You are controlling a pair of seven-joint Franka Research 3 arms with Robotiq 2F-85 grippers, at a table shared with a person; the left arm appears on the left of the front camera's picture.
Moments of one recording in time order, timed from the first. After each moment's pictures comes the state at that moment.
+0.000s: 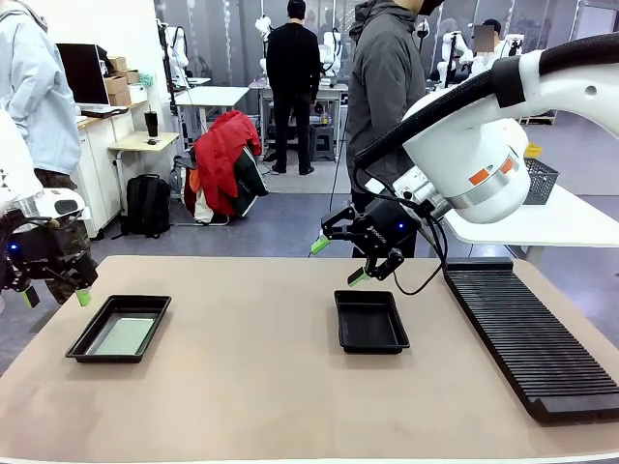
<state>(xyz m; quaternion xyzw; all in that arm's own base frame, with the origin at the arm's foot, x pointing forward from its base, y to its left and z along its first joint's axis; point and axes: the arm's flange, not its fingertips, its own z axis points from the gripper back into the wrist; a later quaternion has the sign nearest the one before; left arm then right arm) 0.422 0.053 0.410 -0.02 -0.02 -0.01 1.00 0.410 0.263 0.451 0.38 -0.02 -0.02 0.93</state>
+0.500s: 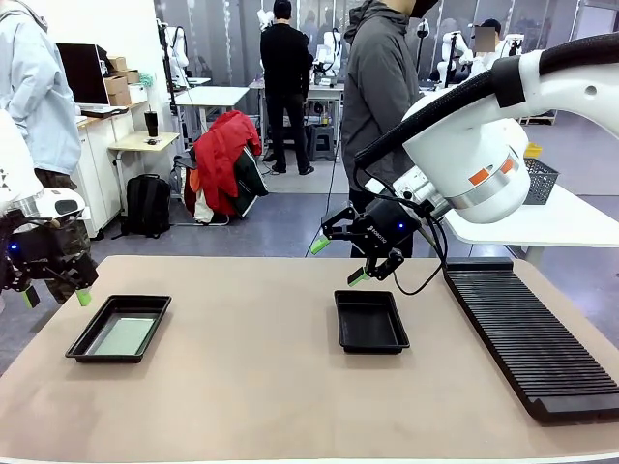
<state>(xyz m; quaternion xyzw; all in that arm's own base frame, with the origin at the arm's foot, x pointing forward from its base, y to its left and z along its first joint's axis) 0.422 0.053 0.410 -0.02 -0.02 -0.01 1.00 0.410 0.263 0.451 0.38 -0.02 -0.02 0.93</state>
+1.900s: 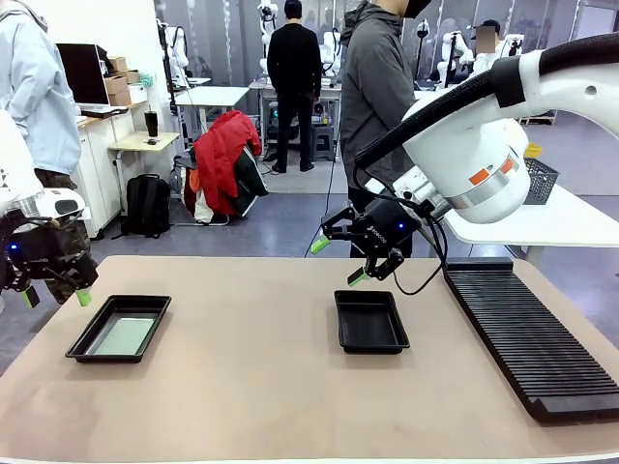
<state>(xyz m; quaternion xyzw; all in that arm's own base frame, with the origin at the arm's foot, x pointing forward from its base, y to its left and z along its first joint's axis) 0.423 0.053 0.410 -0.02 -0.02 -0.01 1.00 0.410 0.263 0.451 0.38 -0.02 -0.02 0.93</state>
